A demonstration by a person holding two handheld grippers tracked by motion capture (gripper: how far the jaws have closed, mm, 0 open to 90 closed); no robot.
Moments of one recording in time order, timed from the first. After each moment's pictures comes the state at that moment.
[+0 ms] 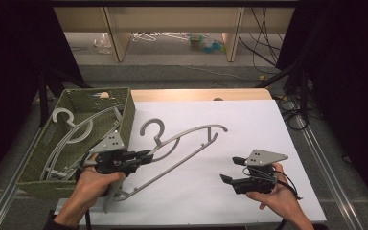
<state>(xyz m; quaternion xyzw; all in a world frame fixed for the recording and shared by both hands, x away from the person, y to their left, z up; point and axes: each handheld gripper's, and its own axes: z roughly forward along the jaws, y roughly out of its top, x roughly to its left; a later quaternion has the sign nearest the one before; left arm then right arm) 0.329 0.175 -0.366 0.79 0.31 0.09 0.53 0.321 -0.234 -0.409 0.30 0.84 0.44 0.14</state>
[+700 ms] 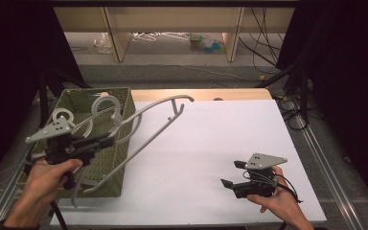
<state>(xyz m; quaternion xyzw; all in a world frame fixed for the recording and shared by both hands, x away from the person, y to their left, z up) 0.324 0.261 -0.315 0.72 0.37 0.14 0.57 0.318 -0.236 -0.420 0.31 0.84 0.43 0.13</state>
